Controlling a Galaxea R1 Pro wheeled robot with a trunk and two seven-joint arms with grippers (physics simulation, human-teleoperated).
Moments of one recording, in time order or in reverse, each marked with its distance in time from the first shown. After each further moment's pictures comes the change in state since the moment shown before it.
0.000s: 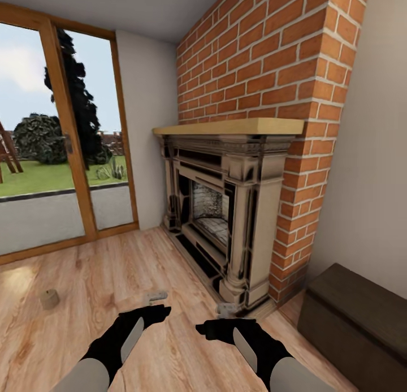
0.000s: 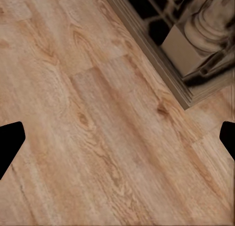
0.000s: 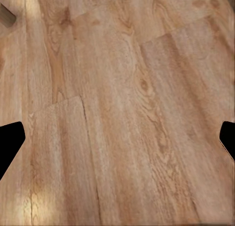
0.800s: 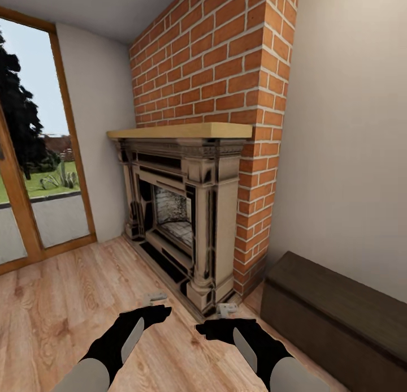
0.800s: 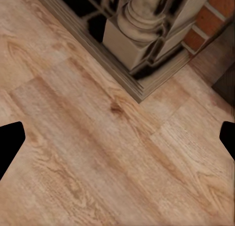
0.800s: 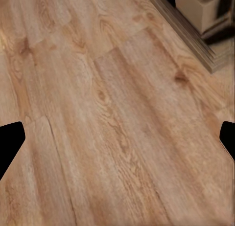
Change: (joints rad) left arm 0.000 -0.001 -0.006 0.001 -0.002 0.000 0.000; right arm 0.000 0.000 0.000 0.000 0.000 -0.001 -0.001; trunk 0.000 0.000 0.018
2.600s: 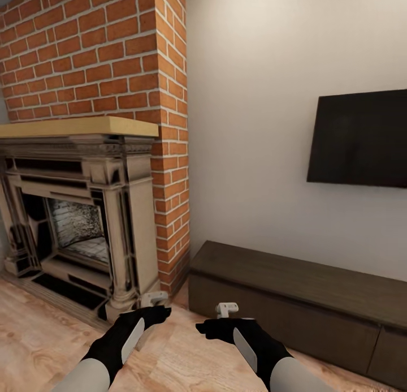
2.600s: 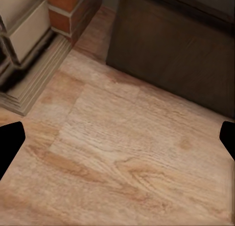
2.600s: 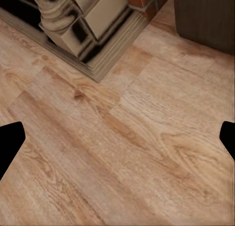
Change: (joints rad) left arm 0.000 -0.001 0.000 0.004 -0.003 0.000 0.000; right arm 0.000 0.000 -0.001 0.001 0.000 -0.016 0.000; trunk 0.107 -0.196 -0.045
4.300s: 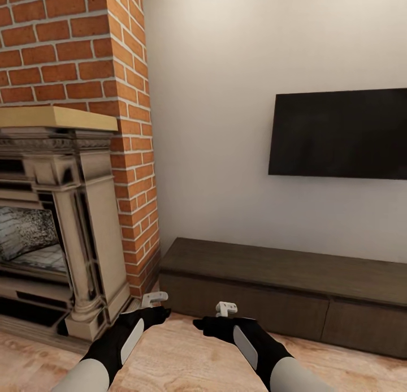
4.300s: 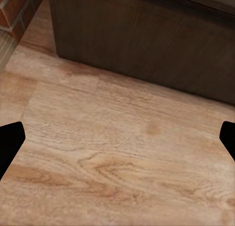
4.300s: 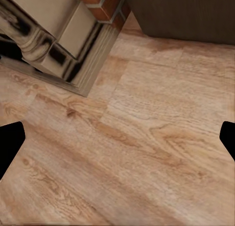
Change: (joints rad) left arm 0.001 0.003 0.000 0.006 -0.002 -0.001 0.000; right arm 0.000 0.000 -0.001 -0.001 -0.120 0.004 0.030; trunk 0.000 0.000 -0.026
